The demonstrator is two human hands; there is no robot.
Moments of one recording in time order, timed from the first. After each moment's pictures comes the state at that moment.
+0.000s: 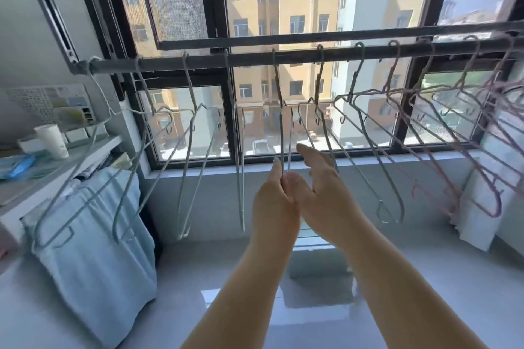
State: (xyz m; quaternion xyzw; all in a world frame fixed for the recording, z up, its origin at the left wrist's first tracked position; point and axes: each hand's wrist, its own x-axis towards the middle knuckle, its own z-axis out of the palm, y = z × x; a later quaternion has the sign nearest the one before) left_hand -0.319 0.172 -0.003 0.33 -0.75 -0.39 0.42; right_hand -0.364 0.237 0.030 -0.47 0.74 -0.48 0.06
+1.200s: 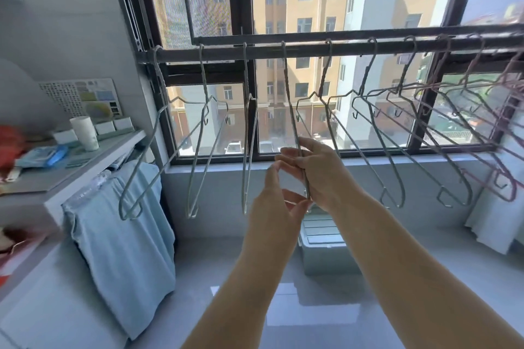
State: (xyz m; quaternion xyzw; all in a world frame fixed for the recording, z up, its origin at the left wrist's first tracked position) left_hand -0.204 0.134 -0.018 0.30 -0.78 -0.39 0.38; right_hand -0.304 0.147 0.027 -0.24 0.47 -0.75 0.39
